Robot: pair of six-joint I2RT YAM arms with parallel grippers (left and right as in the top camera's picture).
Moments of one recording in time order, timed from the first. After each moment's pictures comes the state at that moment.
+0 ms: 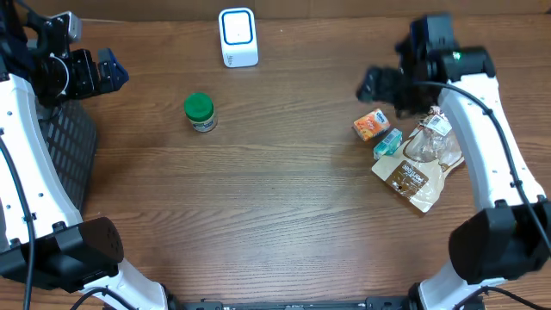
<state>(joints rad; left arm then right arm) 0.36 1.87 2.21 -1.50 0.38 0.12 0.12 1.81 1.78 -1.11 -0.18 0.28</state>
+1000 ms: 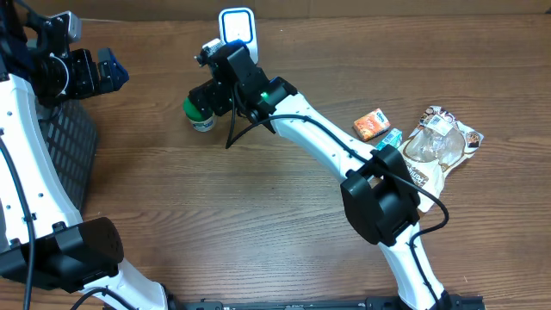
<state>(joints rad) 0.36 1.87 2.21 -1.51 0.38 0.12 0.70 2.30 2.00 -0.40 -0.12 0.12</state>
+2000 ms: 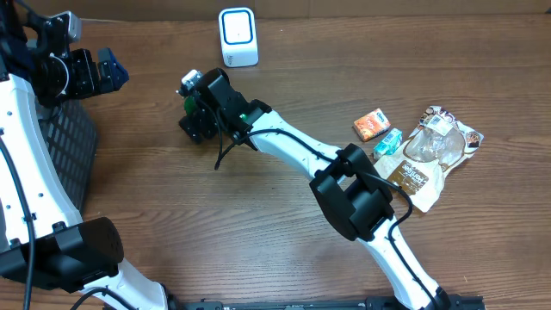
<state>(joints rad) 0.36 1.87 2.21 -1.50 0.38 0.12 0.77 2.45 2.00 -0.30 -0.10 -0.01</state>
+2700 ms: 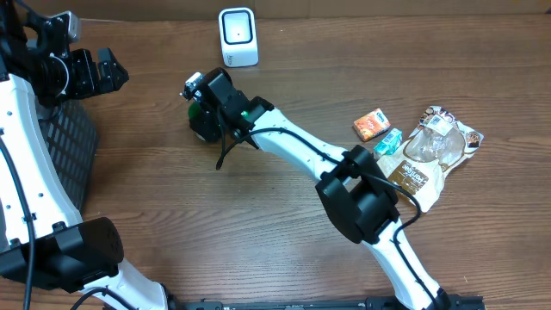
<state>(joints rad) 0.36 1.87 2.21 -1.51 0.38 0.12 0.77 2.40 2.00 -0.45 -0.09 -0.01</state>
